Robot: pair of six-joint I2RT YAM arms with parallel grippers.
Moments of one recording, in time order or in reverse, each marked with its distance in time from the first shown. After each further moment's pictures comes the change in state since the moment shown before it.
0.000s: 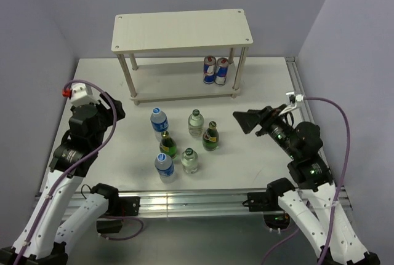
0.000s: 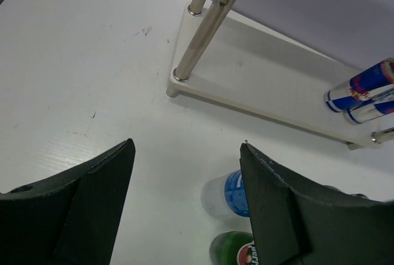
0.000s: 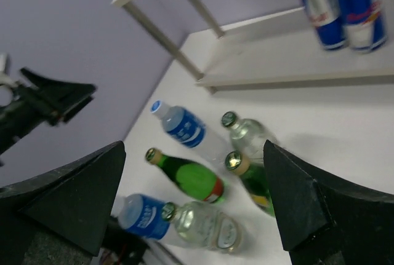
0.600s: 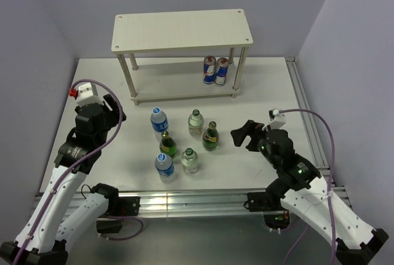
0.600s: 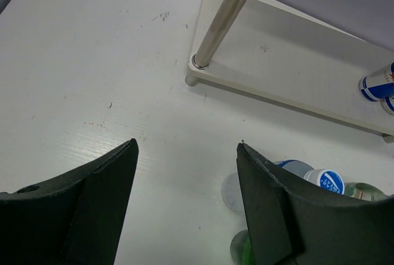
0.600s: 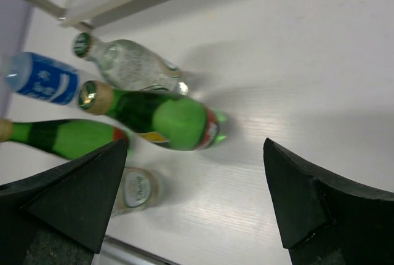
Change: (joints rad) left arm 0.000 0.016 -0.062 0.002 -0.029 0.043; right arm 0.271 -0.076 -0.251 -0.192 0.416 0.058
